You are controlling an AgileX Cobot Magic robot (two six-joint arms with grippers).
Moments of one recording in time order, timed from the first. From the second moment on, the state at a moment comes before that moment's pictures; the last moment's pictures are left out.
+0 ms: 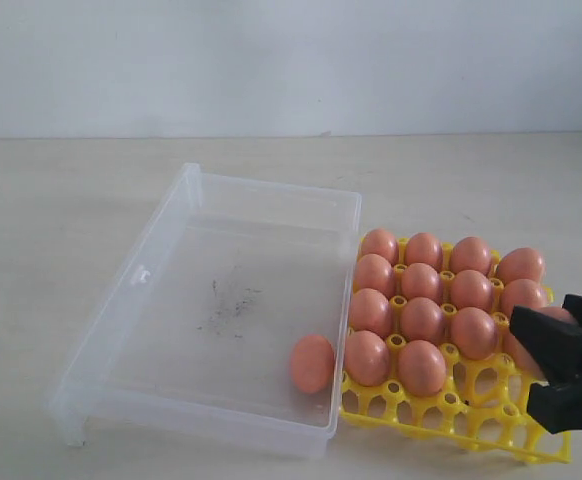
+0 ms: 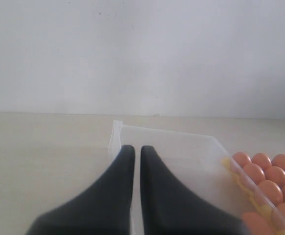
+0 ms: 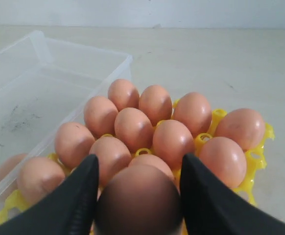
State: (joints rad) left arm -0.33 0.00 0.00 0.20 0.10 -0.37; right arm 0.38 0.95 -0.01 -0.02 -0.53 0.14
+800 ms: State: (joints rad) left arm -0.33 0.00 0.00 0.20 0.10 -0.37; right arm 0.38 1.46 -0.03 -0.14 -0.93 0.16
